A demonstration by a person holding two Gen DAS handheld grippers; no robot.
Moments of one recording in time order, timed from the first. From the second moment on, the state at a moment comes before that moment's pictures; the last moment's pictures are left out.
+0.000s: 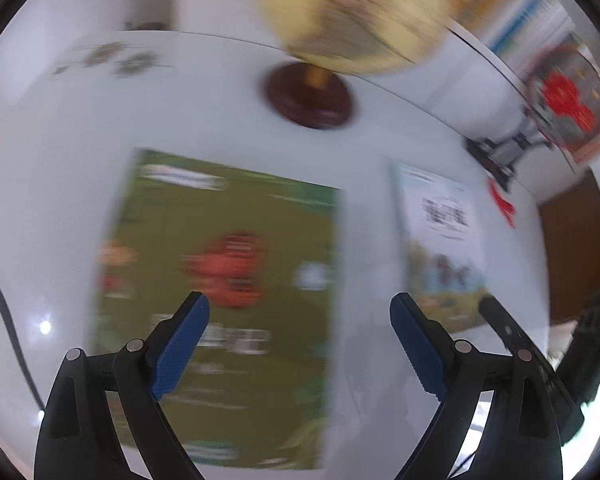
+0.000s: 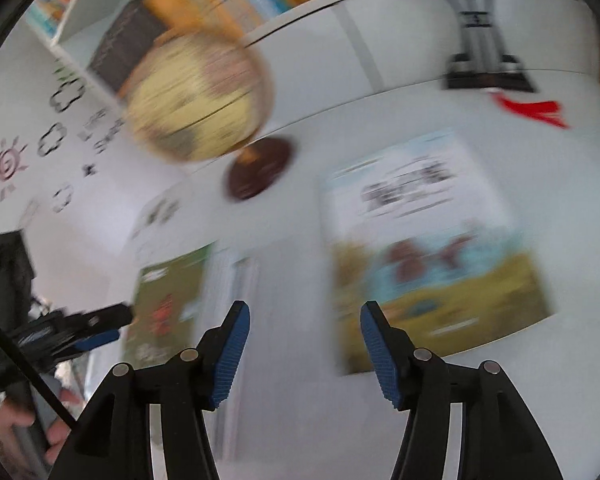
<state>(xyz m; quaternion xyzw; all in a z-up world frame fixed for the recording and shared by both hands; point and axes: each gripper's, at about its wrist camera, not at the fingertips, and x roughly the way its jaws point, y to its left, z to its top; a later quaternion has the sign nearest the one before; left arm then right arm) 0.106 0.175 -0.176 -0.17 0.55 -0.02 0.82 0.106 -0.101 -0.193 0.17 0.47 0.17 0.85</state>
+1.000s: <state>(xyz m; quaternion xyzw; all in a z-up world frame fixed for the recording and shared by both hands) 0.181 0.027 -0.249 -0.22 0.53 -0.12 0.81 0.188 -0.218 -0.250 0.19 0.46 0.21 0.84</state>
